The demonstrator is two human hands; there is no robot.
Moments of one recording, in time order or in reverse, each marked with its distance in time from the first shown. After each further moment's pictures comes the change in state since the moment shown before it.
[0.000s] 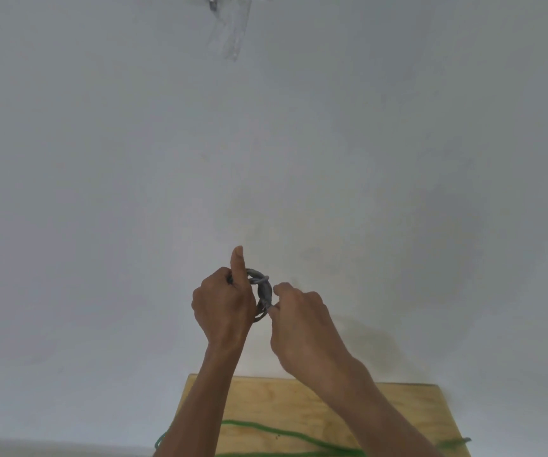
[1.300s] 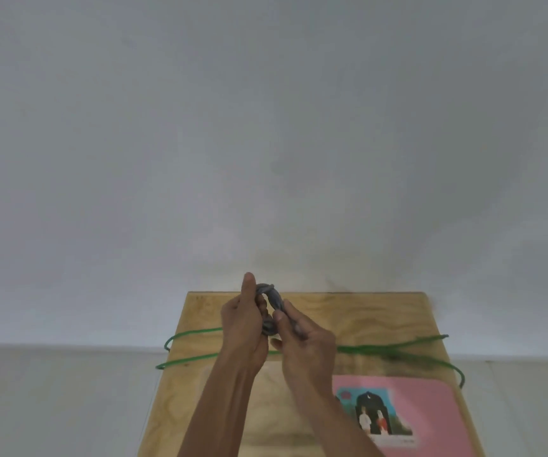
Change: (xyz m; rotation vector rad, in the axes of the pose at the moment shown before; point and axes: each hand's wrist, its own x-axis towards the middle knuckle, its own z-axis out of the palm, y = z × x) left_hand -0.138 -0.052 0.028 -0.634 -0.339 -0.924; right_hand -0.100 0.104 0.132 1.157 0.307 0.628
